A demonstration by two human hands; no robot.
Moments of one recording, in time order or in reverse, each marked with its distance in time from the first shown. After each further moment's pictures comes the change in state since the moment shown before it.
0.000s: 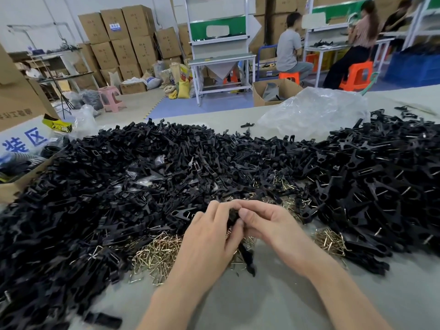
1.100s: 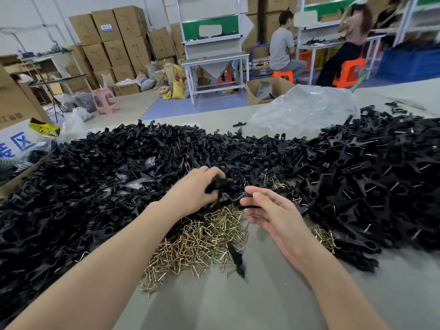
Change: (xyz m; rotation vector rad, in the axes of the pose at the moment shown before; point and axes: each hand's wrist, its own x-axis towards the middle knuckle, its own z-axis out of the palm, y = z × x) left_hand 0.115 -0.070 0.014 0.107 -0.385 0.032; right_hand 0.012 0.004 -0.026 0.099 0.326 0.063
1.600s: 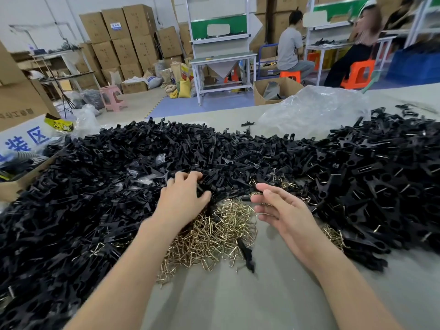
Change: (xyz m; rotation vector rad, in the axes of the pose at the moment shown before) left_hand -0.048 0.002 -0.012 0.074 0.070 -0.438; right_hand -0.006 -0.003 0.001 0.015 -0.002 -0.005
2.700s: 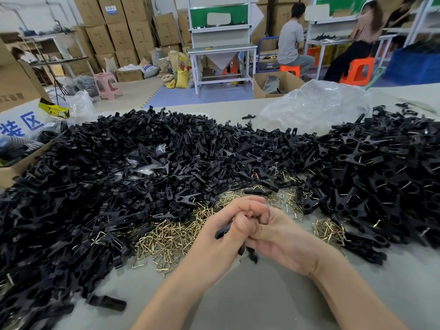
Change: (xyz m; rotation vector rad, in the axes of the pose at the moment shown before) left_hand -0.113 0.051 0.006 -1.360 -0.174 0.404; right_hand -0.032 -0.006 0.029 0.076 -0.614 0.203
